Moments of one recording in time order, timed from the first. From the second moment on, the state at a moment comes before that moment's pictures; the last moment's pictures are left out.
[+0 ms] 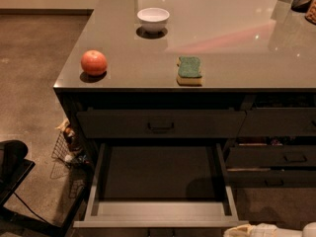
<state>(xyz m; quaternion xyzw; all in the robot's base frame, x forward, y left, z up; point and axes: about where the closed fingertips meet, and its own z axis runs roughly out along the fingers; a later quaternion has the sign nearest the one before) 0.314 -0.244 0.478 -0.40 0.84 0.21 0.29</state>
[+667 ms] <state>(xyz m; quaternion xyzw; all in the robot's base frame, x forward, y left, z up) 0.337 -0.208 0.396 -0.39 0.81 0.30 0.33</state>
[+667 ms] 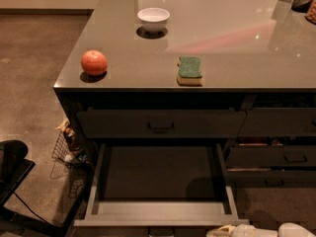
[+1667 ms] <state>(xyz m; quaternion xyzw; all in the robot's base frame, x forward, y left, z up) 0.450 -0.183 0.423 -0.44 0.75 0.31 0.38</state>
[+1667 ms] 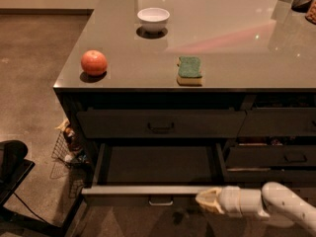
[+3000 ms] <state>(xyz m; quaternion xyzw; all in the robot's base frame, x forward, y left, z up) 0.581 -0.176 0.420 -0.47 0.73 0.30 0.41</state>
